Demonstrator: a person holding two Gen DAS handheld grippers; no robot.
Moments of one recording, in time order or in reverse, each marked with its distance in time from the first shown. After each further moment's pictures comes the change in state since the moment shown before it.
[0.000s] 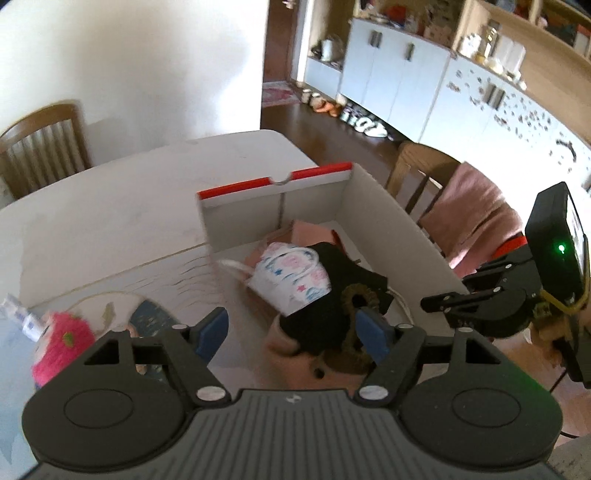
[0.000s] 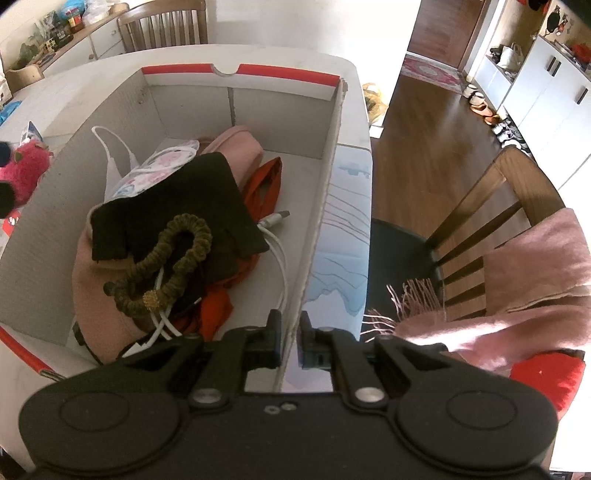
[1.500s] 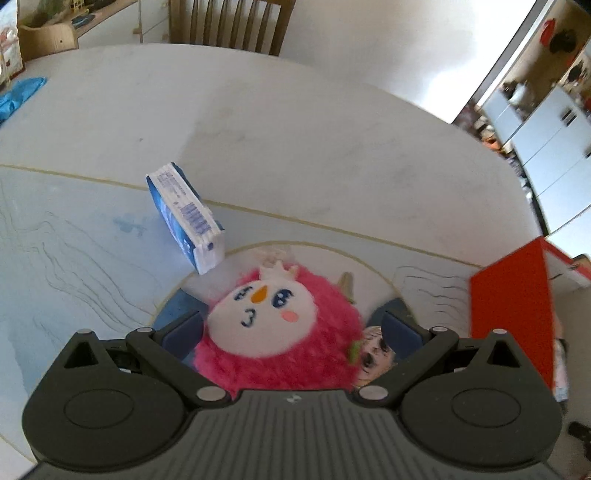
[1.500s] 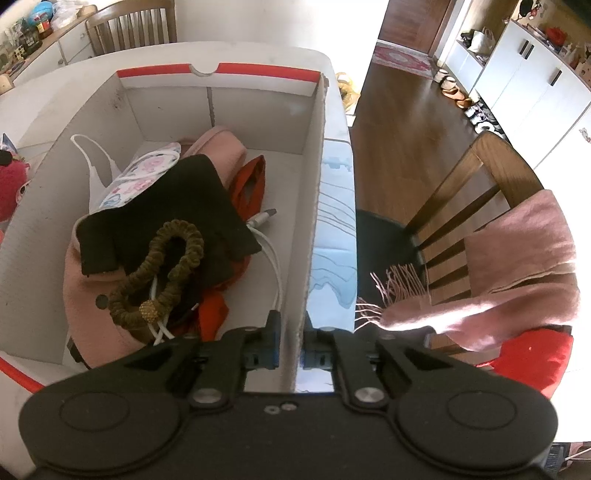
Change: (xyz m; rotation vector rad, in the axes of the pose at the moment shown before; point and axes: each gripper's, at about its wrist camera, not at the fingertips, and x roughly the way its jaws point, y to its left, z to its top) left arm 0.057 0.239 -0.035 -0.562 0.135 0.252; right arm -0.002 0.009 0.005 0.076 0.031 -0.082
